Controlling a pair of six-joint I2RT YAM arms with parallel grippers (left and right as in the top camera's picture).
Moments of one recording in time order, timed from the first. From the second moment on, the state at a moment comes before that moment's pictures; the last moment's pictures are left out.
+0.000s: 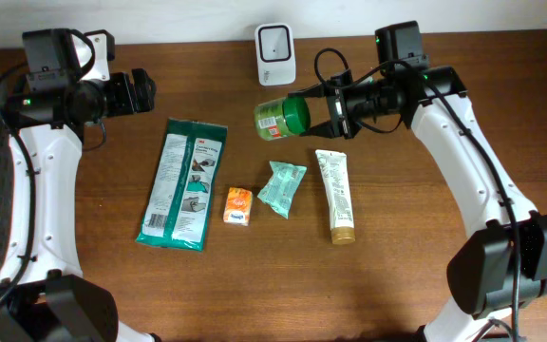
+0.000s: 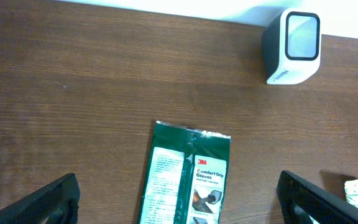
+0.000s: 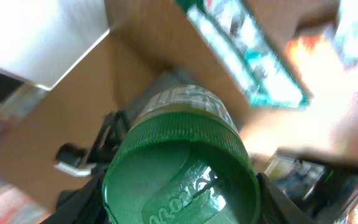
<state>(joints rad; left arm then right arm) 0.14 1.71 1.69 -0.83 0.25 -0.01 0.19 1.85 1.69 -0.83 -0.93 1.35</state>
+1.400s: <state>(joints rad) 0.14 1.71 1.69 -0.83 0.25 -0.01 0.40 2.29 1.69 0.52 0.15 0.11</state>
